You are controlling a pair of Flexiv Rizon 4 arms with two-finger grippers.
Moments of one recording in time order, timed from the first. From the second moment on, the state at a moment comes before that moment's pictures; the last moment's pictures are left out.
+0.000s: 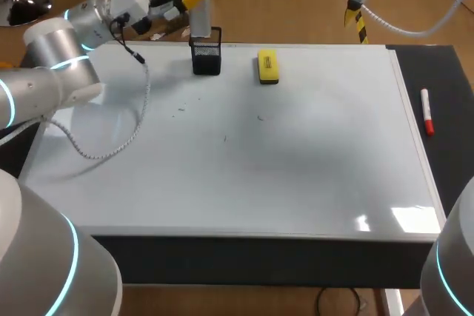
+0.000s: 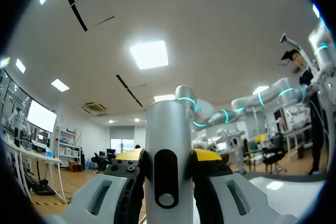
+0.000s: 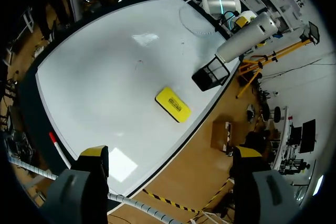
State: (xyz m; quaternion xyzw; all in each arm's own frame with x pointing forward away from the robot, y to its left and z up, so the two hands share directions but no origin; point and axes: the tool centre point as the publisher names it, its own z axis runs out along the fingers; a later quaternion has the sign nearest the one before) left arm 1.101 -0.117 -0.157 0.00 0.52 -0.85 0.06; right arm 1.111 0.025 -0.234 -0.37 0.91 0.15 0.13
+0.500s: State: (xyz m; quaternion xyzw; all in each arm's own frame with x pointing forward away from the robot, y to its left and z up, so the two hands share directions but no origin) left arm 1.125 -0.152 -0.181 0.02 0.55 -0.83 0.04; right arm 1.111 0.025 -0.234 -0.37 0.91 0.15 0.13
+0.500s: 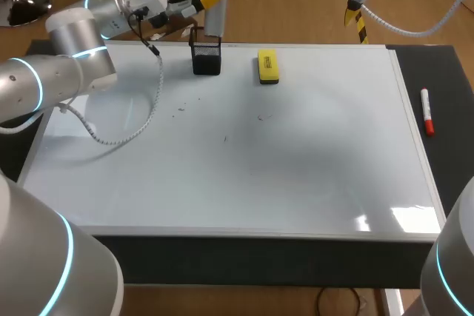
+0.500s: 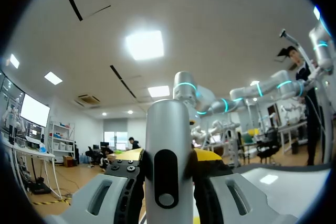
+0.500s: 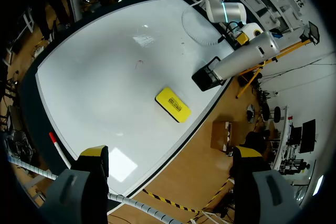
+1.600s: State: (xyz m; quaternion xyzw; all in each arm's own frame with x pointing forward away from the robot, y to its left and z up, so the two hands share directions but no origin) left arm 1.134 -0.138 -0.232 0.00 0.59 -0.81 0.05; right arm 1.111 0.025 -0.234 -0.37 0.91 0.15 0.13
